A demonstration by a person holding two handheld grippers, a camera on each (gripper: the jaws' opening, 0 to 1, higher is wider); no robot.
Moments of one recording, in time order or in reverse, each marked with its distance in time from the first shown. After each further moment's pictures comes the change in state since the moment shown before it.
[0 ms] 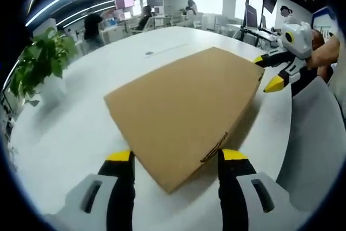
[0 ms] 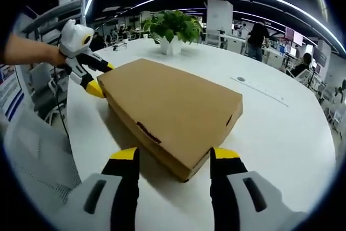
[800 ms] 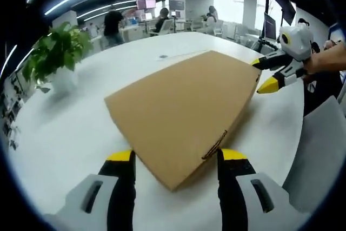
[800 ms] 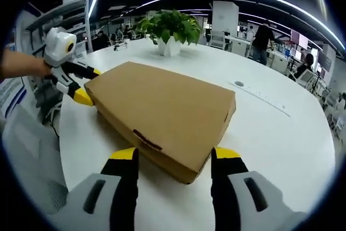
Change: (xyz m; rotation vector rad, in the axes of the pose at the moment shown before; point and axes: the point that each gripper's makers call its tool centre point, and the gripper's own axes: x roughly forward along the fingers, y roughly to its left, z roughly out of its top) left arm 0.010 -0.010 0.011 -0.110 -0.035 0.115; right arm 0.021 -0.043 0.014 -0.036 0.001 0.030
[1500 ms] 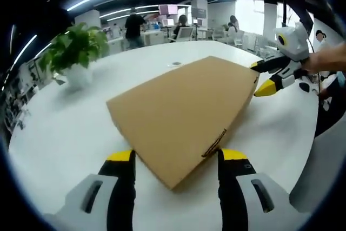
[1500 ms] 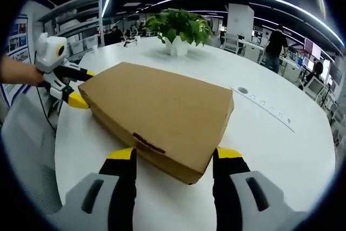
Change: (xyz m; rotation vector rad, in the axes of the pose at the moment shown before) left arm 0.008 -0.024 0.008 -0.106 -0.078 0.155; right arm 0.013 -0.040 0.009 -0.075 0.002 0.099
